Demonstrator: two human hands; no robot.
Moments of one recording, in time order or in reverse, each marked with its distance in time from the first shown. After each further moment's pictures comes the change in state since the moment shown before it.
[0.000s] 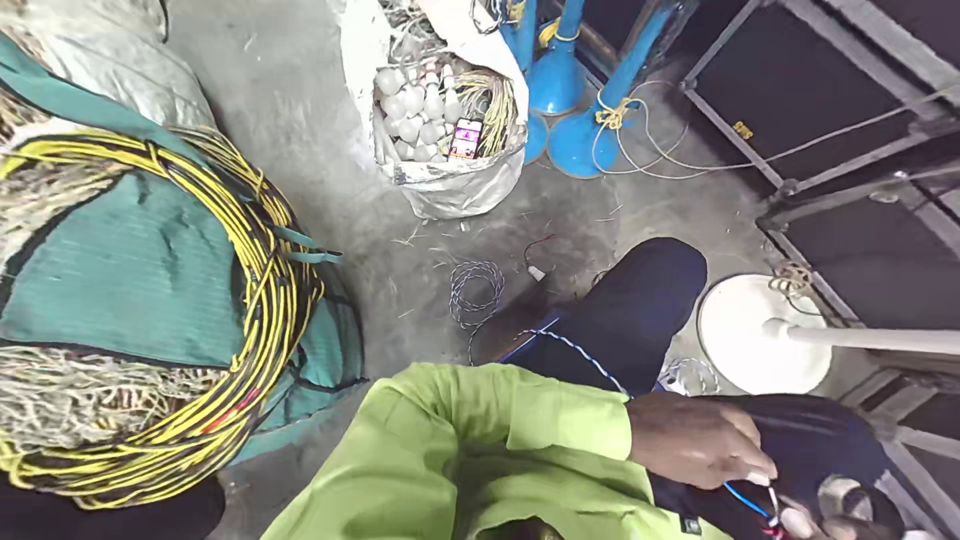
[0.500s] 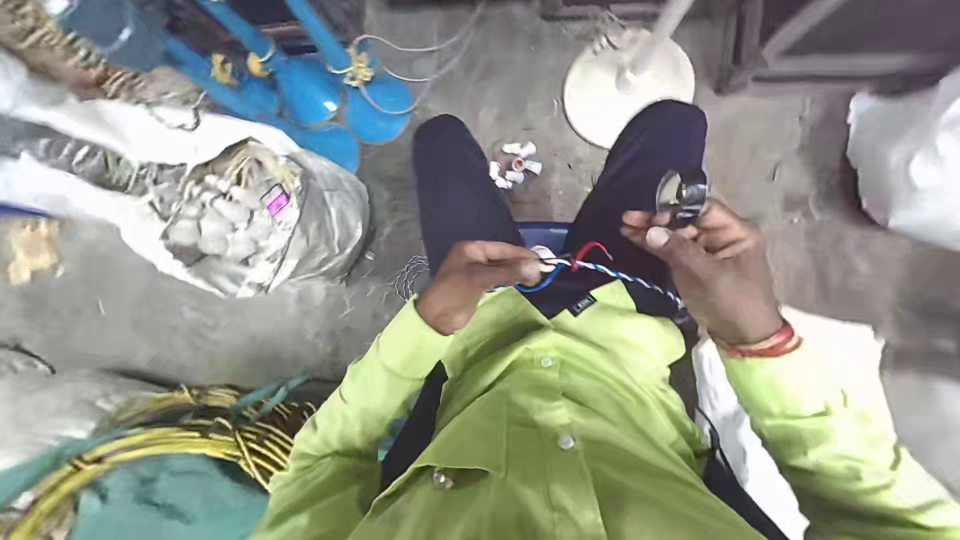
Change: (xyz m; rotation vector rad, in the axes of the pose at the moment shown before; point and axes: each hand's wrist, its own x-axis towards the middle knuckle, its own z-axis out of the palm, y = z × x) left_hand -0.019 0.025 -0.022 -0.509 -0.048 -0.585; right_hand -0.031 0.044 -0.037 0.168 0.199 -0.207
